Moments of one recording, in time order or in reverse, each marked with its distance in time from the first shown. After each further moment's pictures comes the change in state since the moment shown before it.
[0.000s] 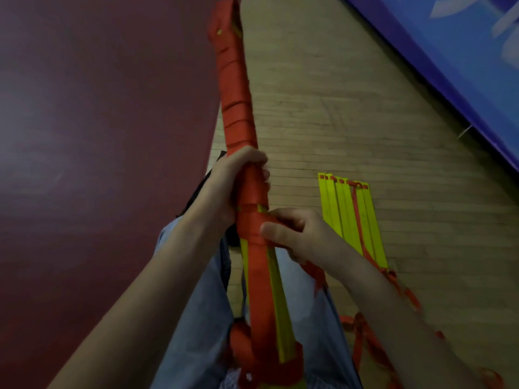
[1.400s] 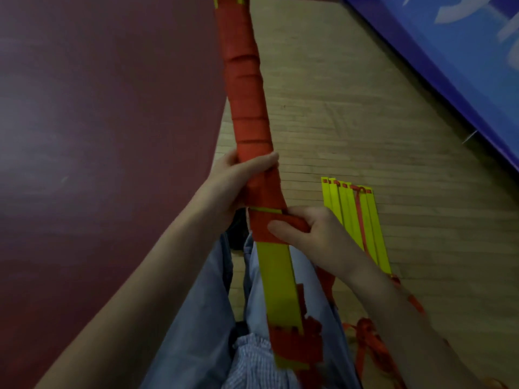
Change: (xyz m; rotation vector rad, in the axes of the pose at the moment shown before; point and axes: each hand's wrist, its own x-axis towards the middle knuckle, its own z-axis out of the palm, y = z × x) left_hand -0.015 0.013 0.007 0.297 0.002 0.078; right_hand 0.000 0.003 -0.009 -0.188 0.138 -0.126
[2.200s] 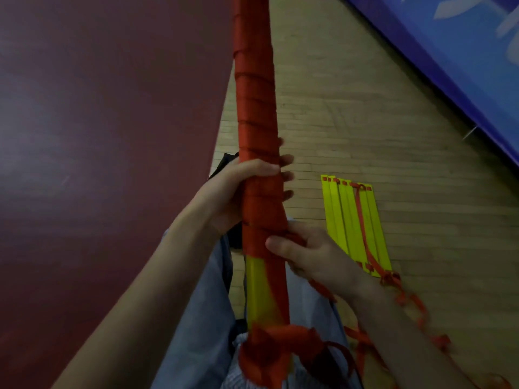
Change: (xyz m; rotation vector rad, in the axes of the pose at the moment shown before) left_hand 0.002 -0.008 -0.005 -0.254 -0.377 -0.018; right_hand -0.016 0.004 0.008 0.376 -0.206 0.106
